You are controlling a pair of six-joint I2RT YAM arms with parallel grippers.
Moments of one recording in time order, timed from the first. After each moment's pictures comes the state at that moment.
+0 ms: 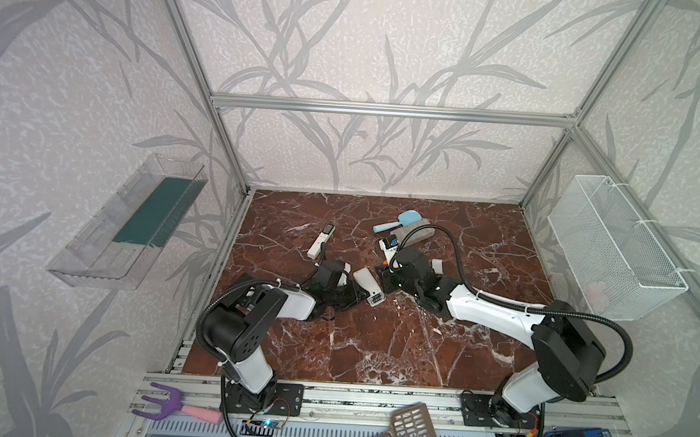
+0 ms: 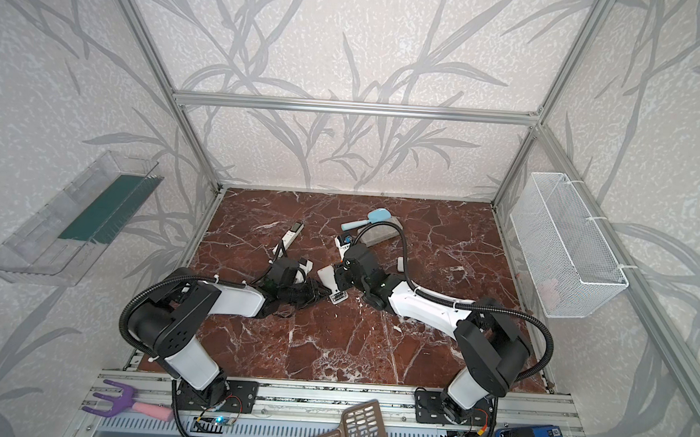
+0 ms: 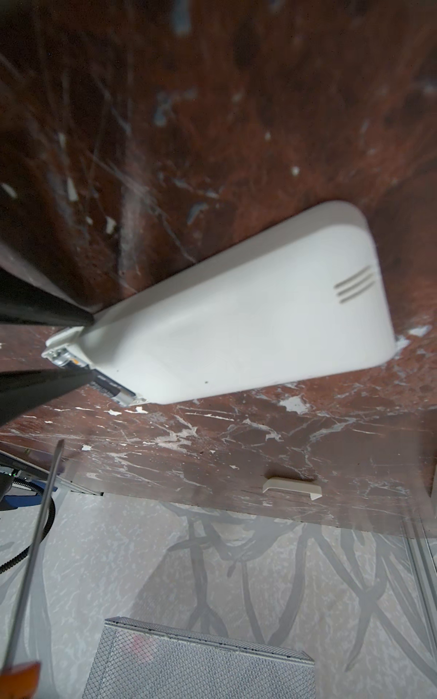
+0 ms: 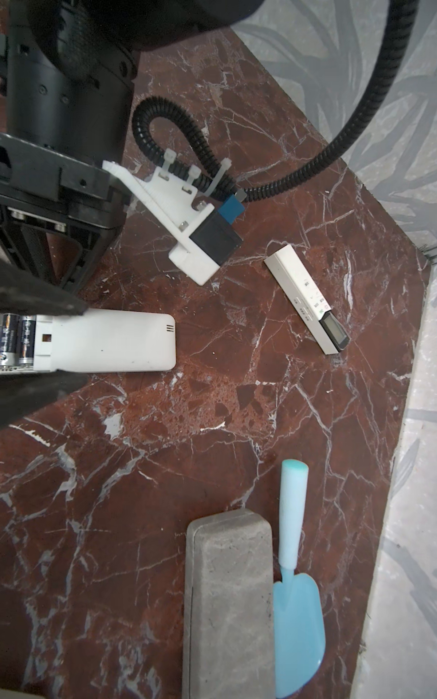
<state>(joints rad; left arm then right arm) -0.49 1.67 0.55 0.40 0.46 -0.99 0.82 1.60 0.96 0.05 0.08 0.25</state>
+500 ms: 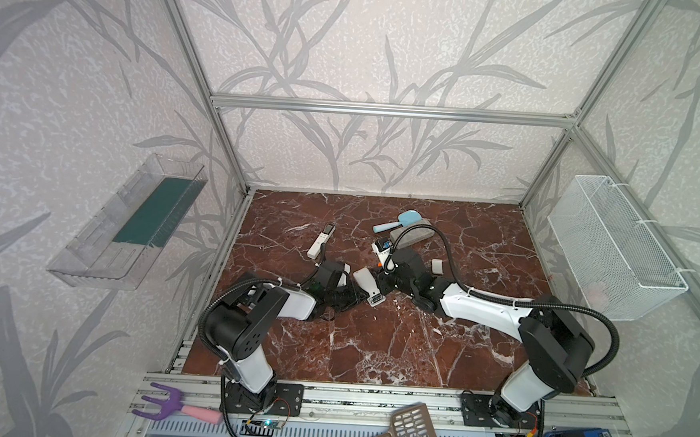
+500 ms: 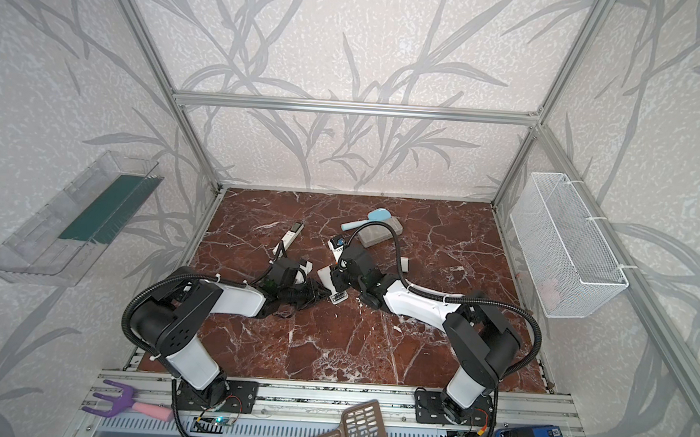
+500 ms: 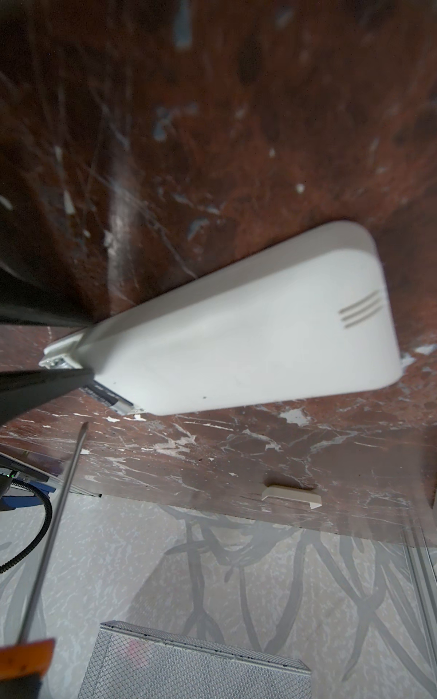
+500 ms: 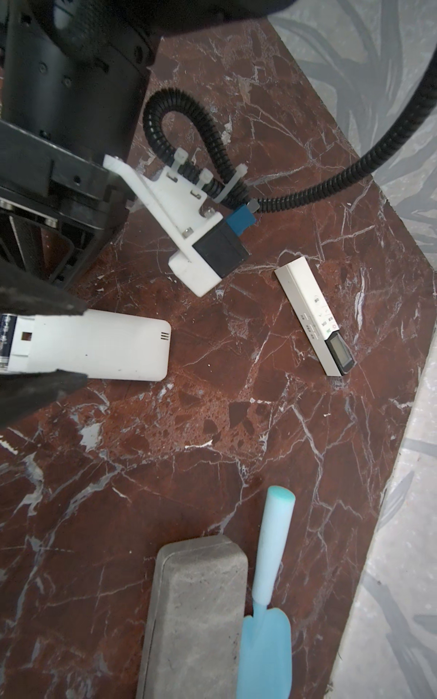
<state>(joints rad) -0.49 1.69 0.55 0.40 0.46 -1.00 0.81 1.65 0.97 0.11 0.04 0.15</state>
